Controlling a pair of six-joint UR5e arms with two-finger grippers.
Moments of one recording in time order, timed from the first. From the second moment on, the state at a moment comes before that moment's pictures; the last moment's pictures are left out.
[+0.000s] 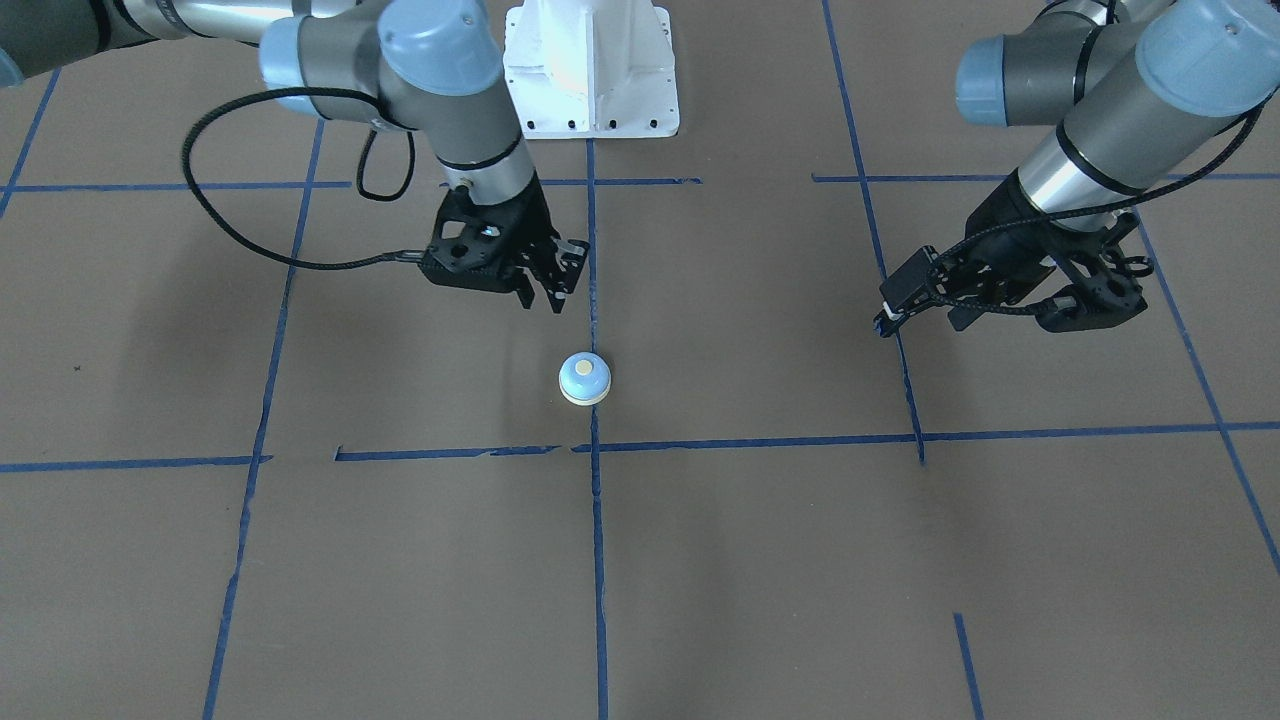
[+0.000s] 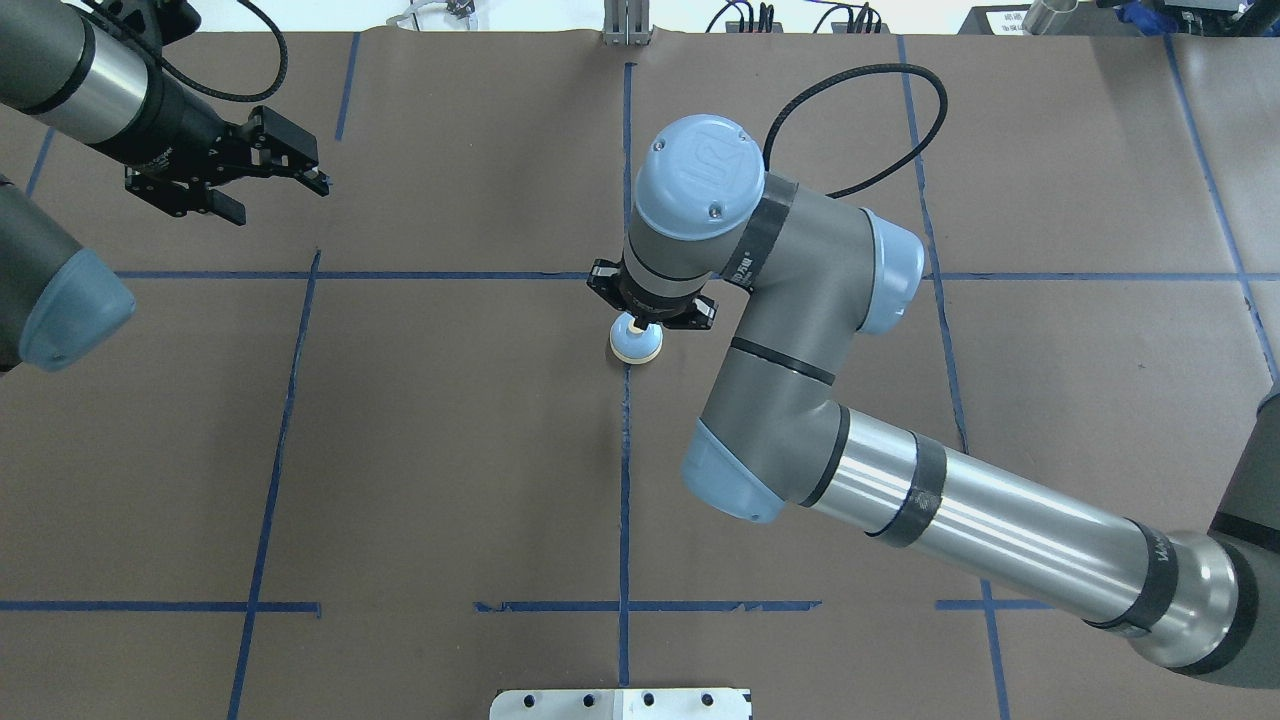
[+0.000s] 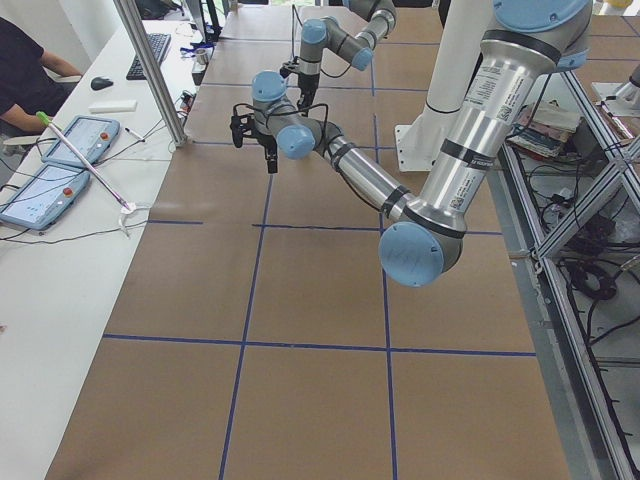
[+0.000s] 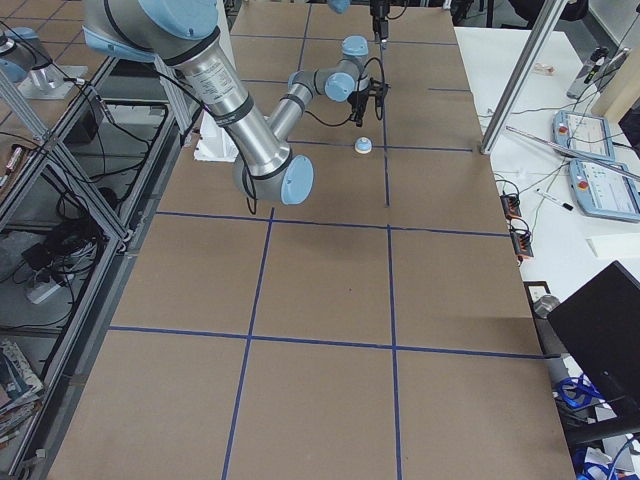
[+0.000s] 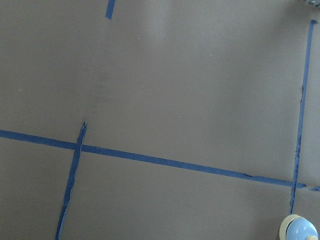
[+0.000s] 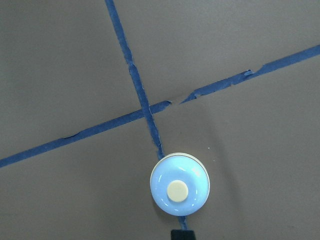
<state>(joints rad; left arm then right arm) -1.01 -1.96 -1.81 -1.82 -2.28 -1.17 0.57 -0.73 1.52 -1.54 1.88 1.54</state>
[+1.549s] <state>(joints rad) -1.02 -1.93 -1.88 -1.81 -2.27 -1.17 0.55 -0.64 1.30 -1.53 1.87 1.52</state>
